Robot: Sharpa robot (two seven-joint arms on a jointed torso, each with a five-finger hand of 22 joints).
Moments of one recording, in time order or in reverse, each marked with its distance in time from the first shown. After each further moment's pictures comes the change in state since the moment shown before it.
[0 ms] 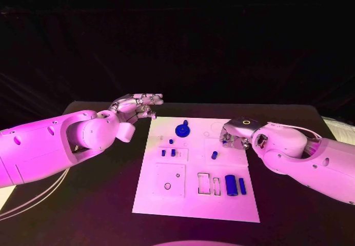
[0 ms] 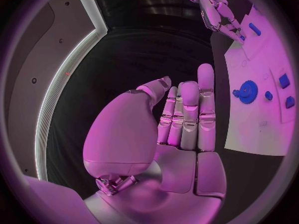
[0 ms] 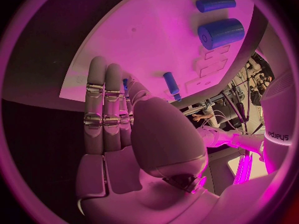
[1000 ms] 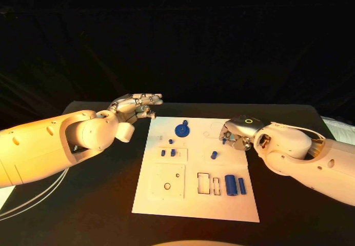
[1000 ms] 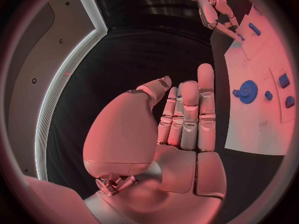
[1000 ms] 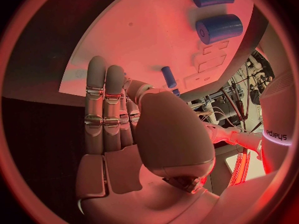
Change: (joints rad) left arm 0.000 0.000 0.000 -0.002 -0.002 0.001 -0.002; left_hand 0.000 0.000 -0.003 -0.008 0.000 -0.015 0.015 0.000 -0.002 -0.022 0.007 0.004 -0.002 -0.006 0.006 0.000 -0.010 0.000 0.000 0.000 -0.006 -0.004; right arm -0.001 -0.030 0.004 0.039 0.008 -0.057 -0.005; right_hand -0.089 -0.100 0.391 -0.084 -0.056 0.009 0.008 -0.001 -0.001 -0.024 0.002 -0.005 -0.002 0.000 -0.014 0.128 0.104 -0.008 -0.056 -0.016 0.163 0.135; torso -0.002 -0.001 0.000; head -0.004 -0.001
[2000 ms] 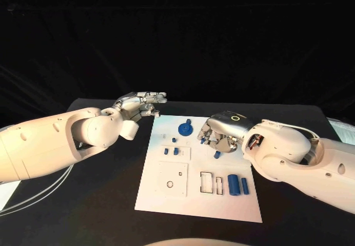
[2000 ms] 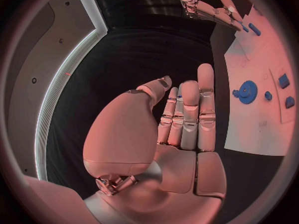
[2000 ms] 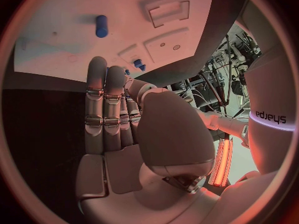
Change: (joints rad) left arm 0.000 0.006 0.000 -0.002 0.000 0.000 -0.001; left_hand 0.000 0.000 0.000 -0.005 0.000 -0.007 0.006 0.000 0.000 -0.011 0.004 0.000 -0.001 -0.001 0.001 0.000 -0.002 0.000 0.000 0.000 -0.004 -0.002; right arm 0.028 0.031 0.015 0.211 0.064 -0.021 -0.009; right_hand -0.032 -0.010 0.019 -0.008 0.000 0.000 0.000 -0.002 0.003 0.000 0.000 0.002 0.000 0.000 0.000 0.020 0.012 0.000 -0.007 0.000 0.028 0.023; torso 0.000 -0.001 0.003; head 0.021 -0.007
